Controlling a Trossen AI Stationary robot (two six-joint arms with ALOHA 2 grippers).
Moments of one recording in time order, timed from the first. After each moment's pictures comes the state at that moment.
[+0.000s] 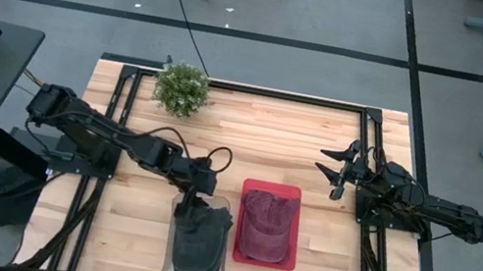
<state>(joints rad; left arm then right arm) -0.21 1.51 1.00 -0.36 0.04 -0.14 -0.18 0.01 0.02 0.03 0.09 -0.13</state>
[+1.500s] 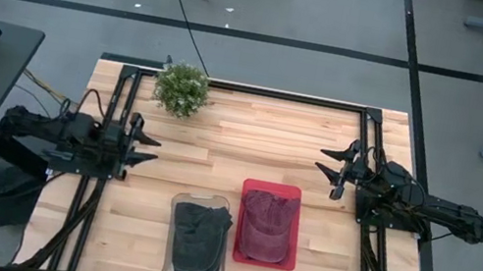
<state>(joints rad) -0.15 0.01 0.14 0.00 -0.16 0.00 -0.18 0.01 0.02 0.03 0.09 -0.13</state>
